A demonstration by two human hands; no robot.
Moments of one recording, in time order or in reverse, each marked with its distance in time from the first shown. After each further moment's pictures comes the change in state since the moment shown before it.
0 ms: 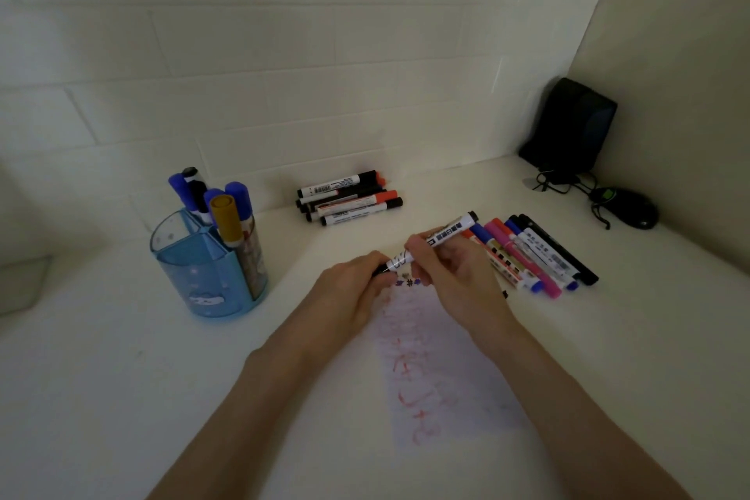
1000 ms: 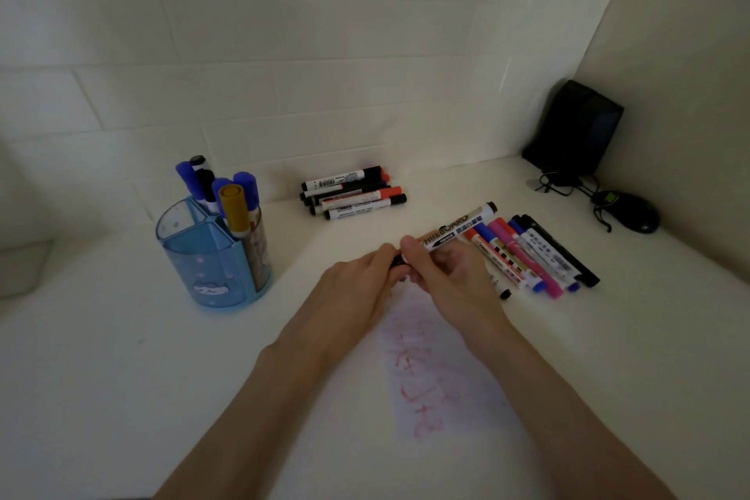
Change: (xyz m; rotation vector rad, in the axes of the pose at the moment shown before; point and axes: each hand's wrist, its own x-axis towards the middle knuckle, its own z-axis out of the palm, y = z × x) left_hand -0.003 0.009 0.003 0.206 0.074 0.088; right_hand -0.006 -0.004 0.011 -0.058 0.036 0.044
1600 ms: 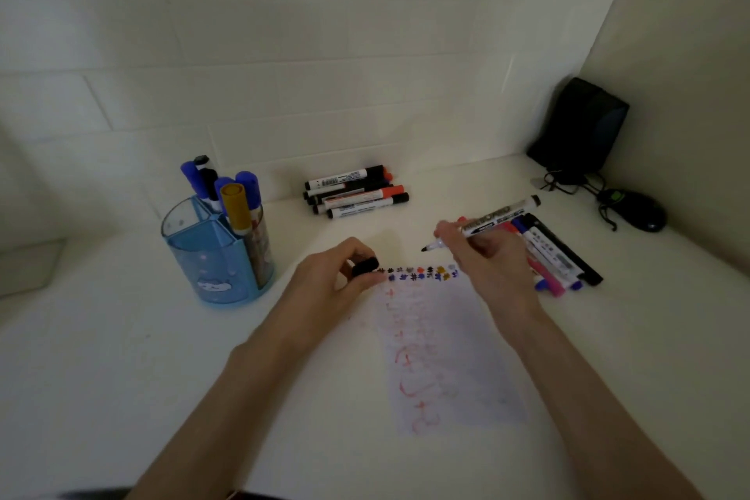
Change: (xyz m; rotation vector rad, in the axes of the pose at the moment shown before) left_hand -0.012 -0.033 -0.005 -0.354 0.021 -0.262; right_hand 0.017 0.010 -0.038 -0.044 0.172 0.029
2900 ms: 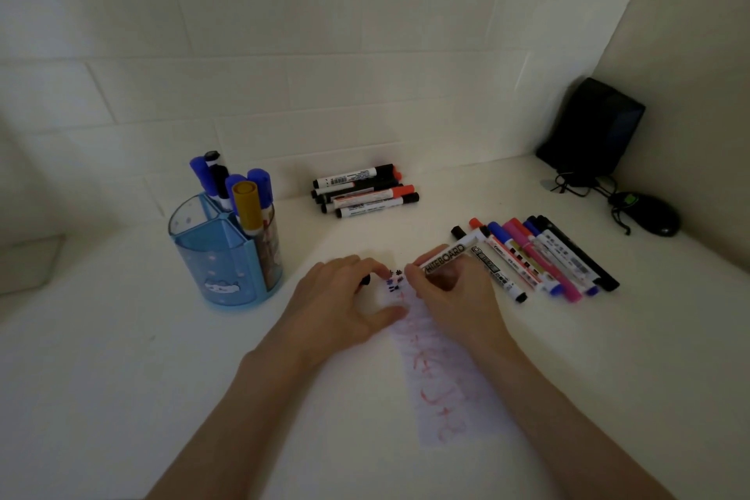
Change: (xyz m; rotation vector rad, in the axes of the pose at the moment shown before) left_hand -0.004 -0.001 0.003 0.347 -0.142 -0.055; right_hand -0.025 0.015 0.051 -0.148 -0.096 0.019
